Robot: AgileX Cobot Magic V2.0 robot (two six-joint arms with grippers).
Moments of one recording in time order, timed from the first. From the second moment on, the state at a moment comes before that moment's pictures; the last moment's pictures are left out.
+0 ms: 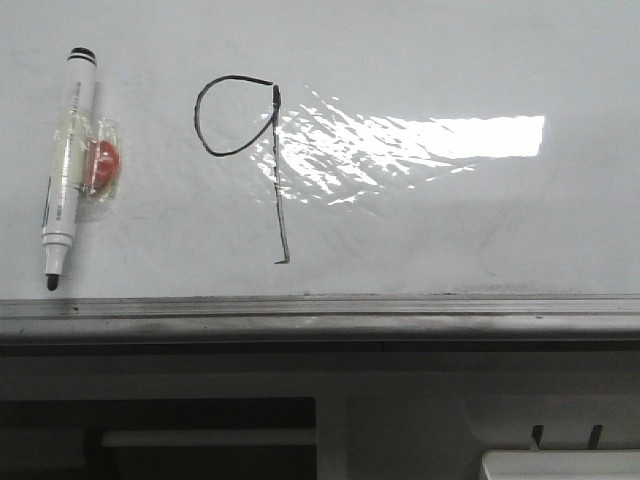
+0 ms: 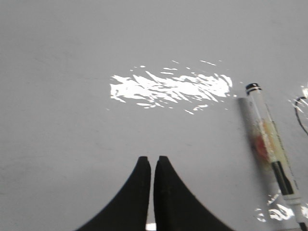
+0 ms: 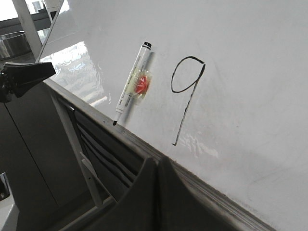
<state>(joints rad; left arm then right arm) -0.20 -0.01 0.01 0.04 0.05 -0.13 0.89 0.44 -0.17 0.35 -0.11 -0.23</state>
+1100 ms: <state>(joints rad) -0.10 -0.01 0.01 0.02 0.33 -0.09 0.89 0.44 -0.17 0.35 -0.11 -0.23</state>
